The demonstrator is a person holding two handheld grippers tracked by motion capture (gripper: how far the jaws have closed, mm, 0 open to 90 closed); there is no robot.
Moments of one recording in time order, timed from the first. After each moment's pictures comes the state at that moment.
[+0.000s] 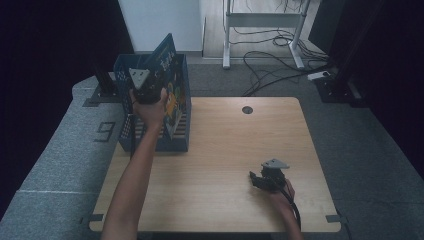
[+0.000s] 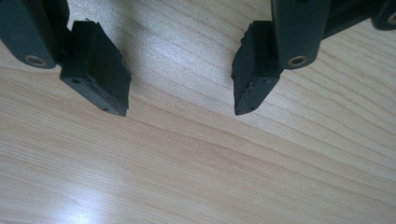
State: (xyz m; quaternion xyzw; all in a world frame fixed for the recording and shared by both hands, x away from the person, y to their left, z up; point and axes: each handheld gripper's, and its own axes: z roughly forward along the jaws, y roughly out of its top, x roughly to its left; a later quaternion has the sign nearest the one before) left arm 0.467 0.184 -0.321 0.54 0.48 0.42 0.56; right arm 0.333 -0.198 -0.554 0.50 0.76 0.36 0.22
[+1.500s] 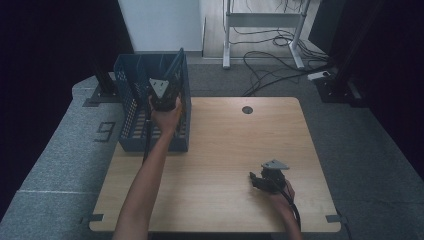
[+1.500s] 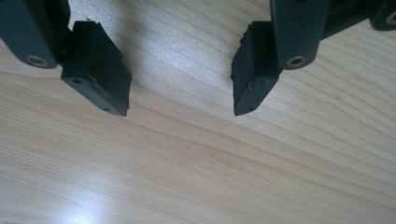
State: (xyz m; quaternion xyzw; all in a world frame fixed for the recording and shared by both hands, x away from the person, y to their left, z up) left arm 0.489 0.156 -0.378 0.56 0.48 0.42 0.53; right arm 0.330 -0.197 -0.554 0.50 0.76 0.36 0.23
